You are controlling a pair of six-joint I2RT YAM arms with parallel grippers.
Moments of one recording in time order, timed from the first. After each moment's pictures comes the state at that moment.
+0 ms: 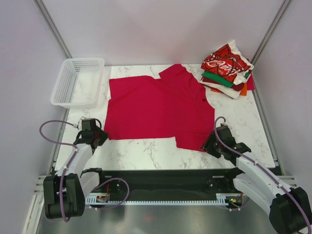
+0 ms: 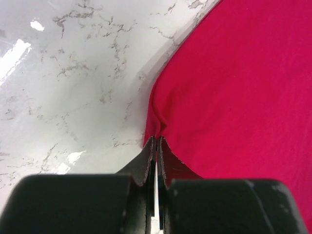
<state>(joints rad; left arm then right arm) 0.09 1.01 0.39 -0.25 -0.04 -0.82 0.36 0.82 0.35 -0.51 0.02 0.86</state>
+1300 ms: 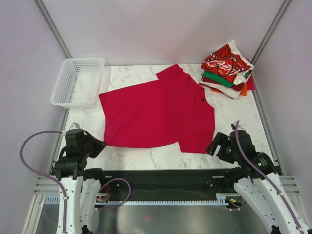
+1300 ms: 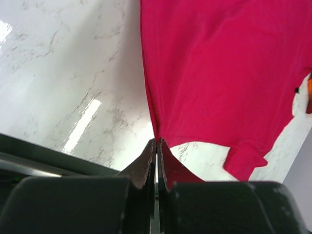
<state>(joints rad) 0.08 0.44 0.70 -1.05 0.11 -0.79 0.37 0.43 0.63 -1.04 -0.04 0.76</state>
